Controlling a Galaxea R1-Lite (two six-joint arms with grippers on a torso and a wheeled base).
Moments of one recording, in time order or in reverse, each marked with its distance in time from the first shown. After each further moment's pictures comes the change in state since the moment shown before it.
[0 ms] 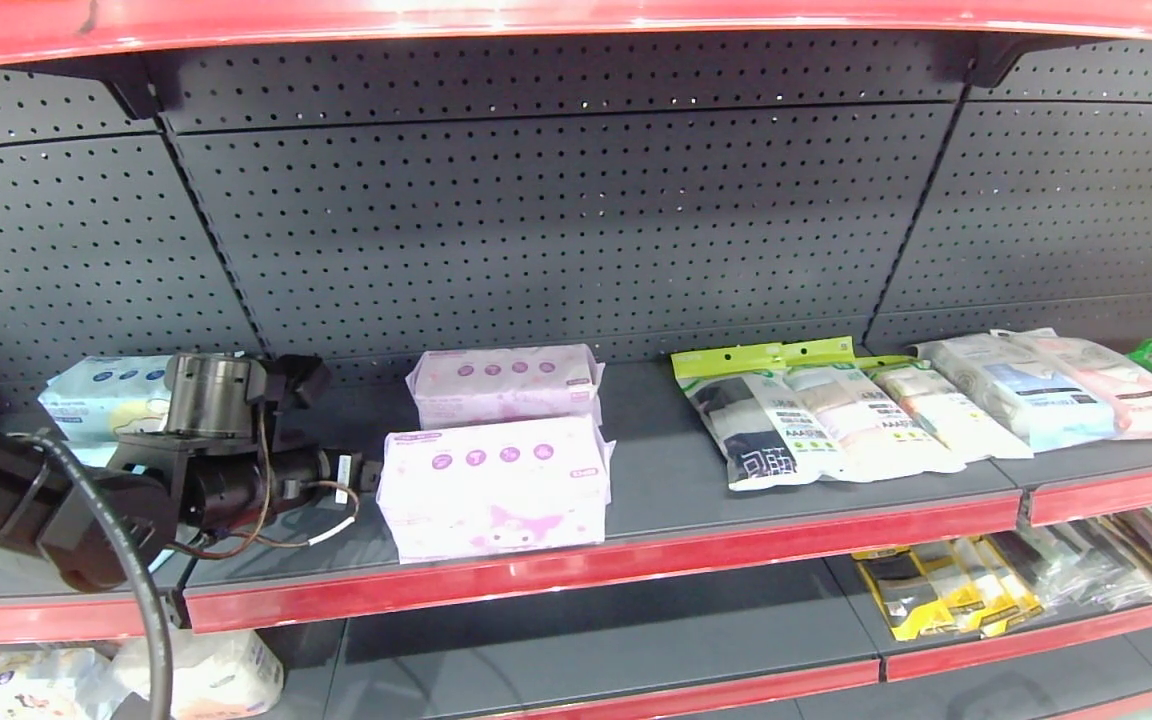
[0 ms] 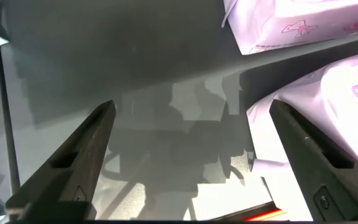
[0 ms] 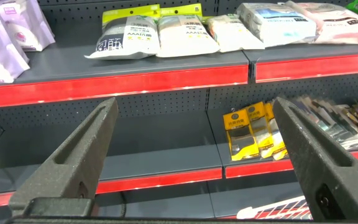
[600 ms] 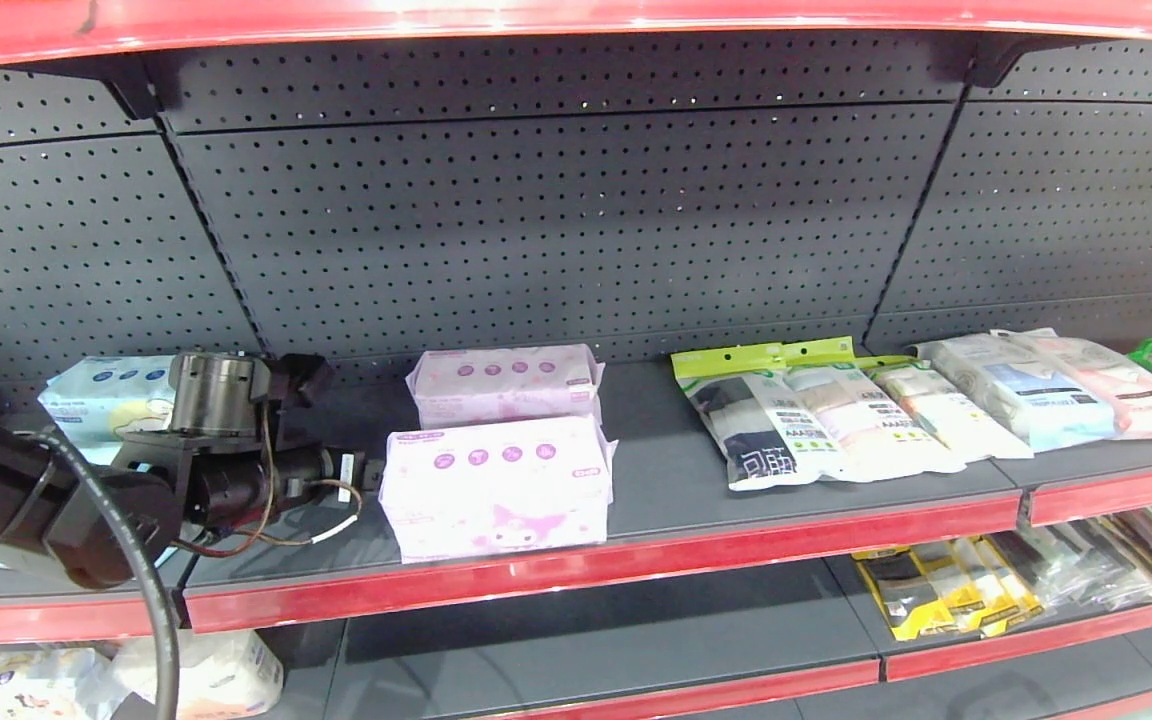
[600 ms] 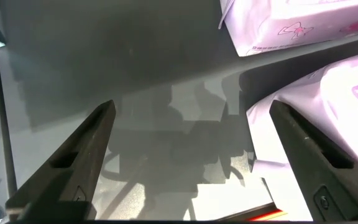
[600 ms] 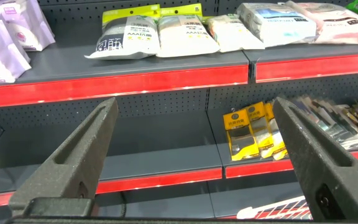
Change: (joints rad) left arm -0.002 0.007 -0.008 0.000 0.000 -0.001; right arm 0.000 0.000 0.000 0.000 0.000 0.000
